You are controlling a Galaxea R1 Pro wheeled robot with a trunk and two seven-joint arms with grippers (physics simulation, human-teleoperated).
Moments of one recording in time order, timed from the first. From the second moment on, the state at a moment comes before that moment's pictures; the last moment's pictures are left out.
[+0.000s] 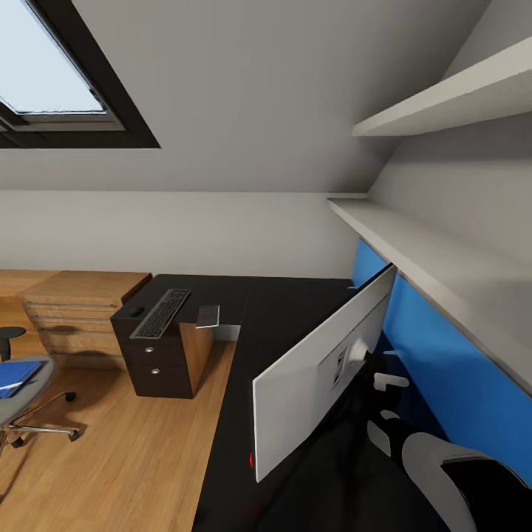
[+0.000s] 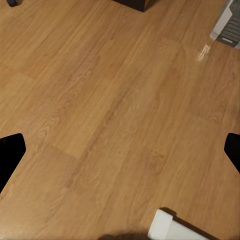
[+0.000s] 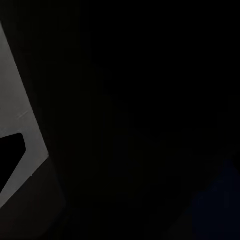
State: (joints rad) left arm -0.23 0.01 -0.38 -0.20 0.69 -0.52 0.19; right arm -0.87 -0.05 0.11 0.01 -0.19 -0.40 -0.22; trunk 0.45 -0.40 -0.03
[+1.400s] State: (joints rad) left arm -0.23 0.01 -0.38 -0.20 0.70 -0.52 0.18; right arm -0.87 -0.04 0.11 0.01 -0.20 -0.45 -0.22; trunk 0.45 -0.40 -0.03
